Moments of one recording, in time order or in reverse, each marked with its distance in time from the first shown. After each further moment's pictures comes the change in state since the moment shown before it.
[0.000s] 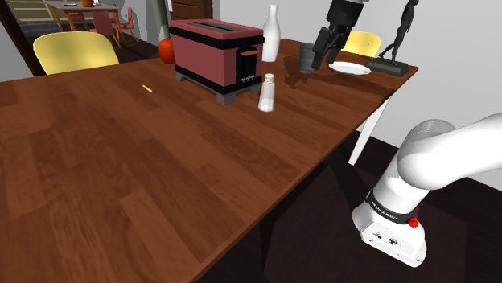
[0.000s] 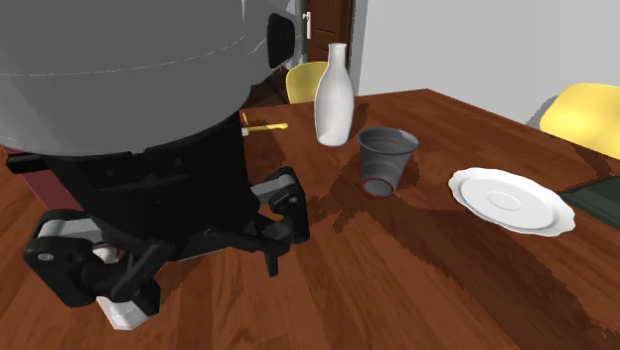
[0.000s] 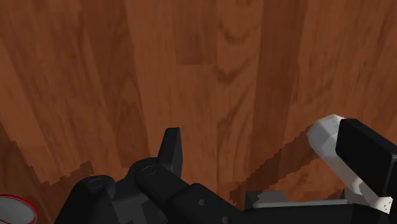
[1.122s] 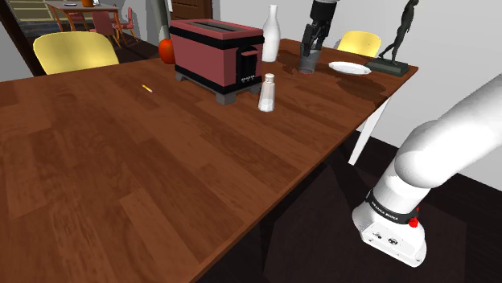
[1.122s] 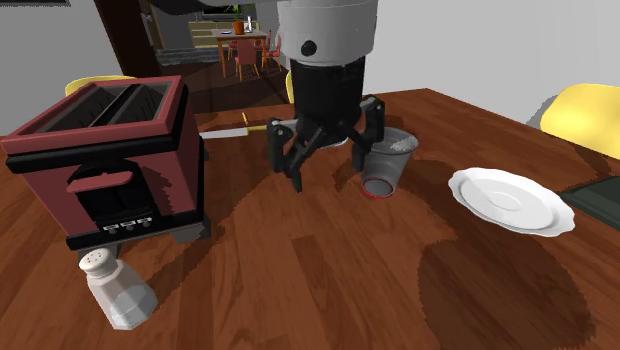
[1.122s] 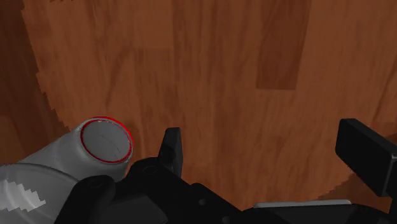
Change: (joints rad) arm -0.067 0.458 -0.190 0.333 -0.151 0.087 -0.267
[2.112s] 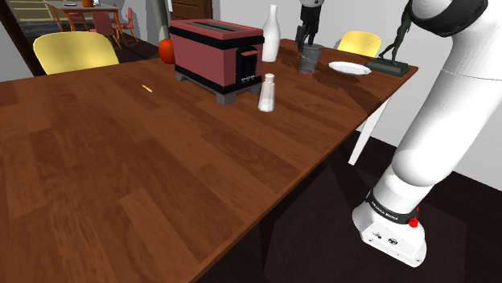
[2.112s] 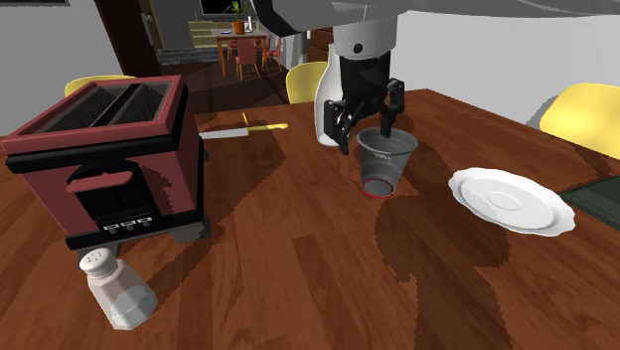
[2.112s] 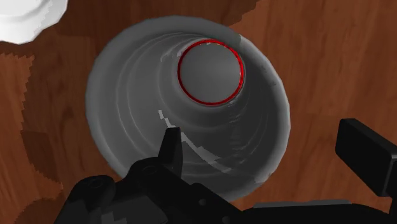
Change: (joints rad) arm -0.062 0.433 -0.106 0.420 0.006 0.005 -0.204
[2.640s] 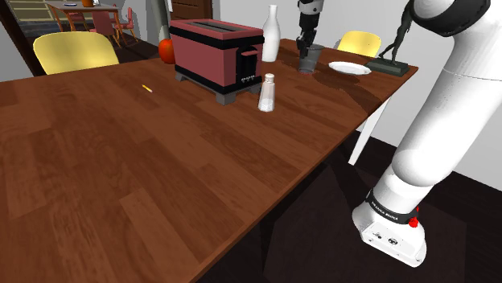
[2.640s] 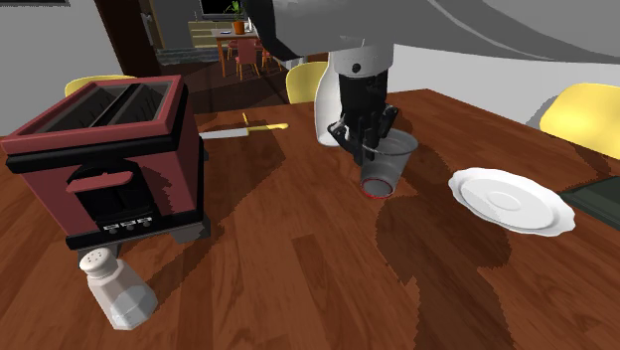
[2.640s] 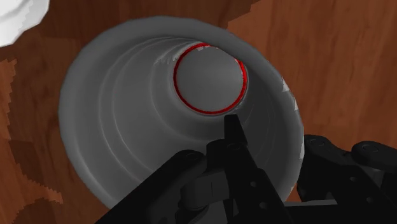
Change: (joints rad) arm 0.001 -0.009 0.000 -0.072 -0.005 0.064 0.009
